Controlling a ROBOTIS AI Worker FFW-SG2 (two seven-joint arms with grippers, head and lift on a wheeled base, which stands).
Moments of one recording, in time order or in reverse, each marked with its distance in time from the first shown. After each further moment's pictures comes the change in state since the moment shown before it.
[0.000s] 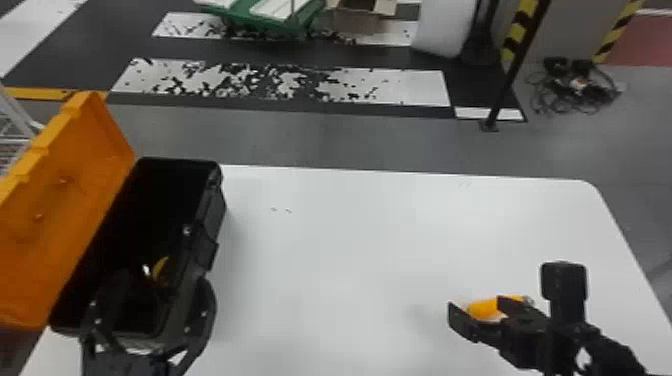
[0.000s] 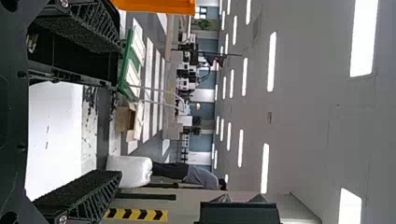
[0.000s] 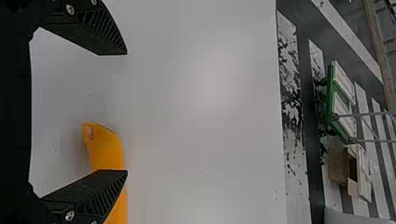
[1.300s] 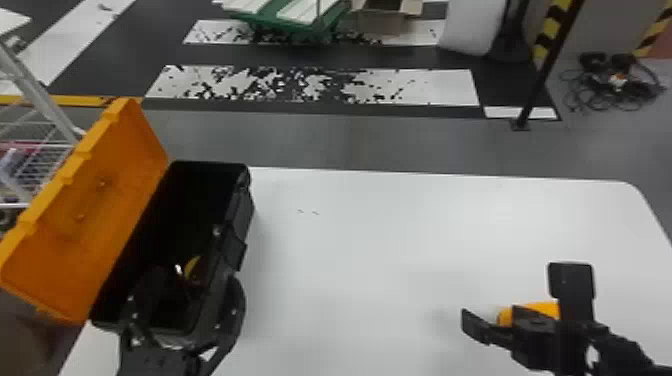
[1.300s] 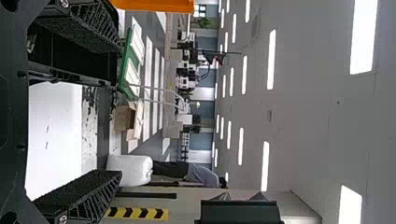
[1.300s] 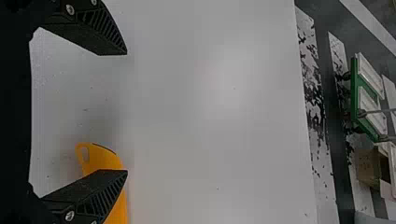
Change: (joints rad) left arm -0.002 0.010 0.000 -0.002 0.000 0.002 0.000; right arm -0.076 0.000 0.051 0.083 -0.017 0.088 -0.064
